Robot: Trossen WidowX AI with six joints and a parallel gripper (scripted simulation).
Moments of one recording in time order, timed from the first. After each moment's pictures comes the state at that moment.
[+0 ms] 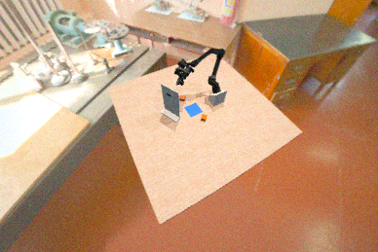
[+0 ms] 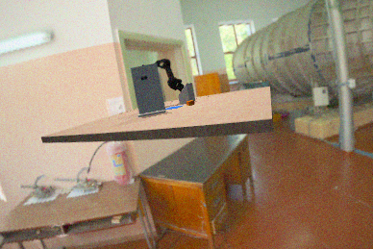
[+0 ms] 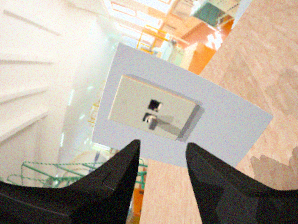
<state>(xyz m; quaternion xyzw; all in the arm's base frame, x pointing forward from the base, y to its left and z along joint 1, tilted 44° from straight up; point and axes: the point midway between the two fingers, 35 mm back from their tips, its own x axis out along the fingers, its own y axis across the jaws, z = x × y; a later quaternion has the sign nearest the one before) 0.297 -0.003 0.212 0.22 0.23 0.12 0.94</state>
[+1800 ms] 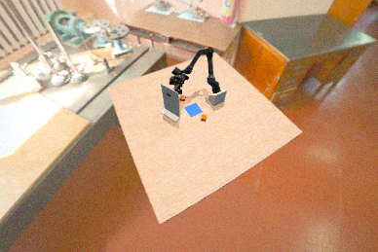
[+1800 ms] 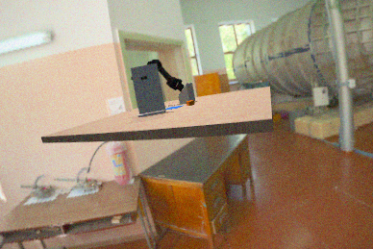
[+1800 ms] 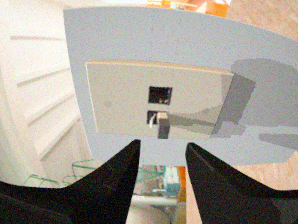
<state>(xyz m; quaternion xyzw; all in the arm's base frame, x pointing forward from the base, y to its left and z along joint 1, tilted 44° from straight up) 0.354 0.031 0.162 0.36 0.31 0.15 0.87</state>
